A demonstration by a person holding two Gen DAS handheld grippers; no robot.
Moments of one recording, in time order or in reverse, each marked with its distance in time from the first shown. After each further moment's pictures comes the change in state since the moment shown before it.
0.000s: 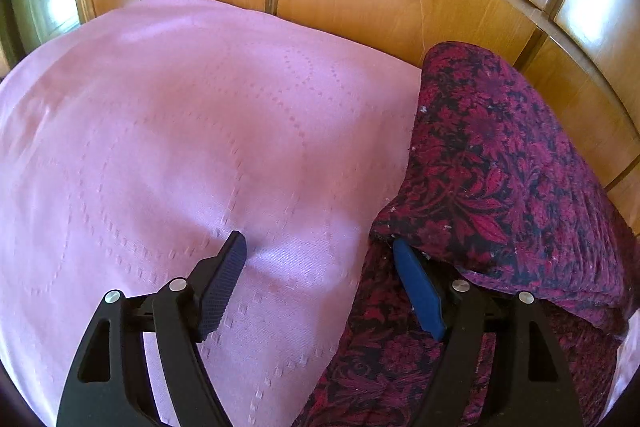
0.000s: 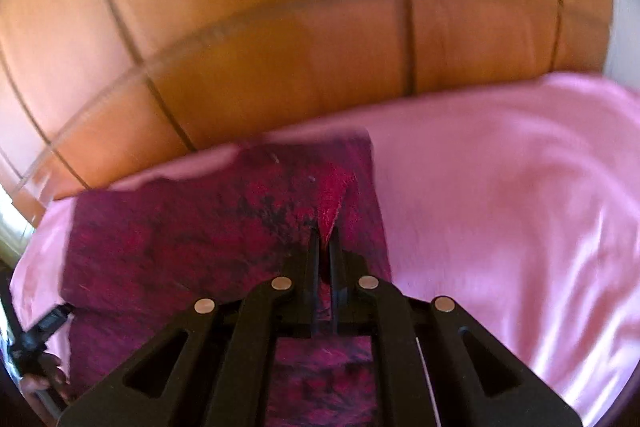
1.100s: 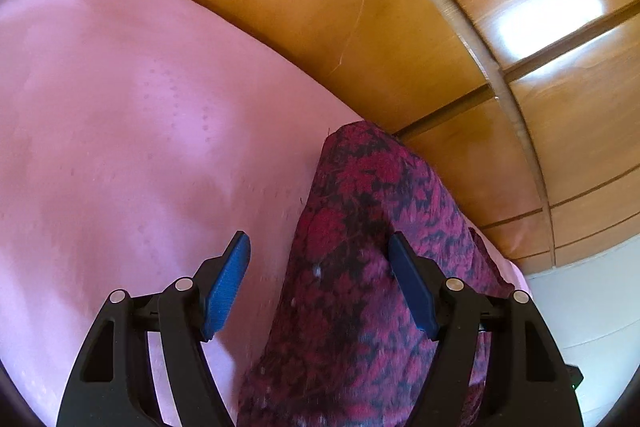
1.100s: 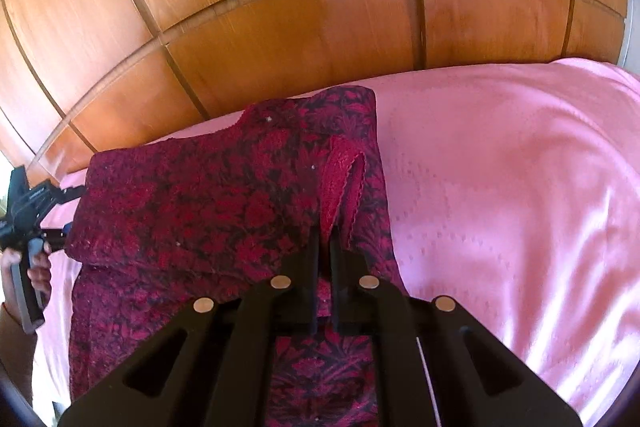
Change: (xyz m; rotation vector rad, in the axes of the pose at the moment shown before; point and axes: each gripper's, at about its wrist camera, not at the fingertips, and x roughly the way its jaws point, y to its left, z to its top) left arm 0.059 -0.003 0.102 -0.129 0.208 -0.477; right arm -0.026 -0.015 -0.017 -0.050 0.056 0.063
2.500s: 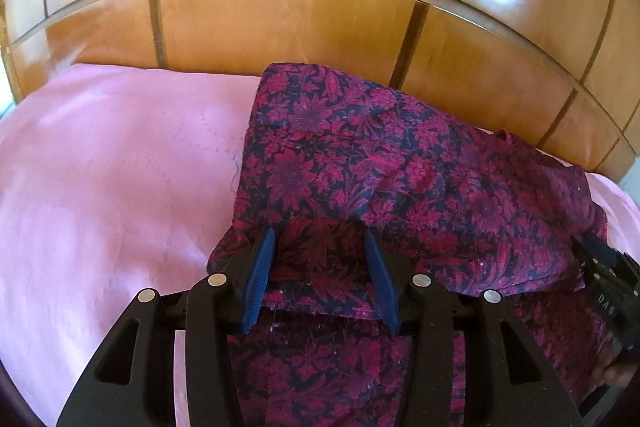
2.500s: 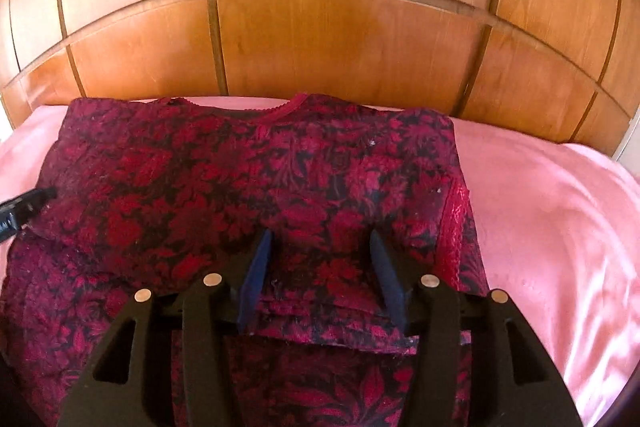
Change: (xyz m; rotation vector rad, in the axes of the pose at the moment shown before) left arm -0.008 -0.056 -0.128 0.425 -0.229 0.322; right arm 0.031 0.088 -0.028 -0.279 -0.100 -0.169
